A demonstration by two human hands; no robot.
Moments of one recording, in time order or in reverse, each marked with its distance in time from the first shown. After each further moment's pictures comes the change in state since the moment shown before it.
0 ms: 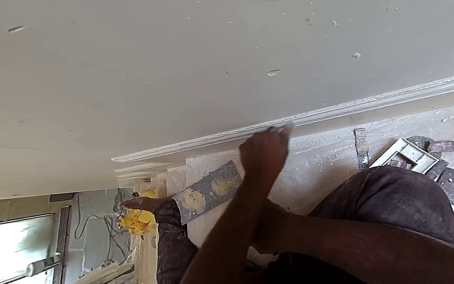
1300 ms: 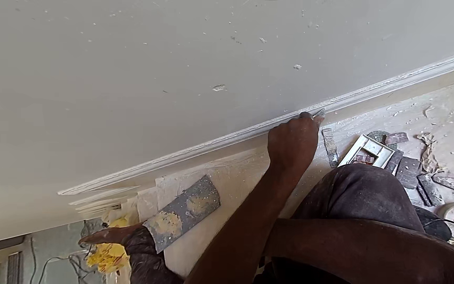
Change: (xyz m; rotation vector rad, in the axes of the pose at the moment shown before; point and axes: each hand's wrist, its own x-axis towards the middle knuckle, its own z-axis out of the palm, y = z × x) left_hand 0.013 0.111 0.008 -0.007 0.048 0.286; right_hand 0.005 0.031 0.032 -0.086 0.309 -0.121
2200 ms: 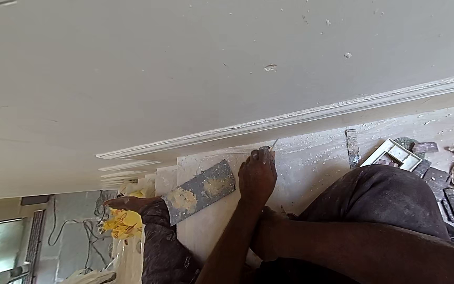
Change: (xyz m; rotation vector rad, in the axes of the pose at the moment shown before) left_hand -0.099 -0.124 0.063 -0.108 0.202 -0.175; right_hand 0.000 -0.028 -0.001 -0.035 -0.446 0.058
